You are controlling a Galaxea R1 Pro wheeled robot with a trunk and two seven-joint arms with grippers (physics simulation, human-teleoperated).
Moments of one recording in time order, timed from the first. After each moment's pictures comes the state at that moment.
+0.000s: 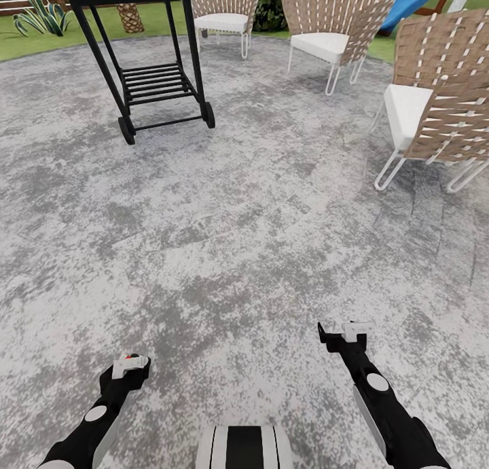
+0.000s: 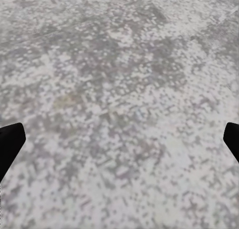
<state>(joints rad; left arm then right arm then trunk) -0.49 0.12 0.13 -0.45 -0.01 -0.26 0.03 -0.40 -0.08 0.00 -0.96 0.02 -0.08 0.00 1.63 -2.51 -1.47</state>
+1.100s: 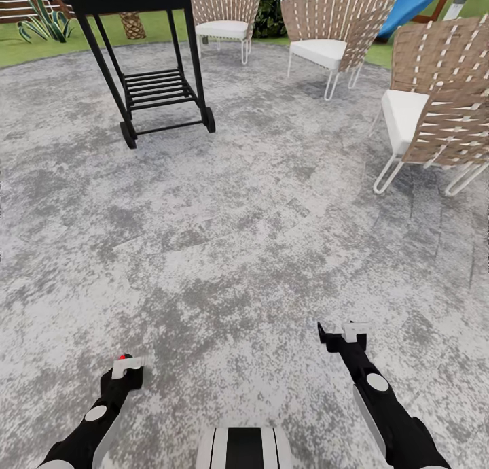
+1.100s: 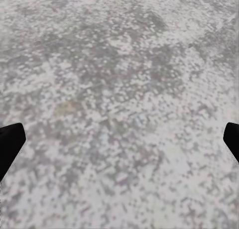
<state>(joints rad) -0.49 0.12 0.13 -0.45 -0.01 -0.26 0.03 -0.40 -0.08 0.00 -0.96 0.02 -0.08 0.00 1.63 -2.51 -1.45</state>
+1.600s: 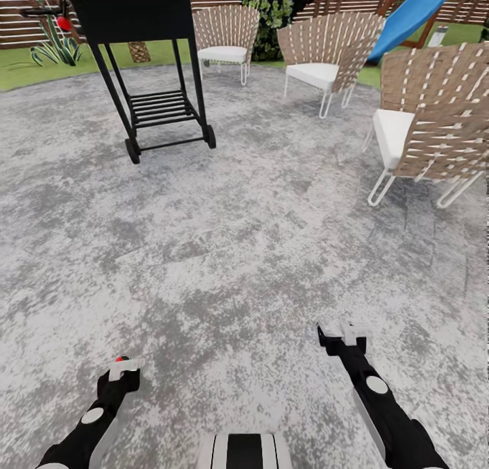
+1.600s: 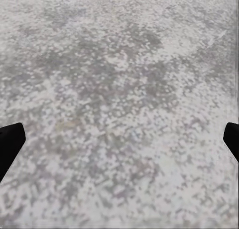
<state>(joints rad) -0.49 0.13 0.14 -0.45 -0.01 -0.26 0.03 -0.40 -0.08 0.00 -0.93 0.02 -0.08 0.00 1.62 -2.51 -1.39</state>
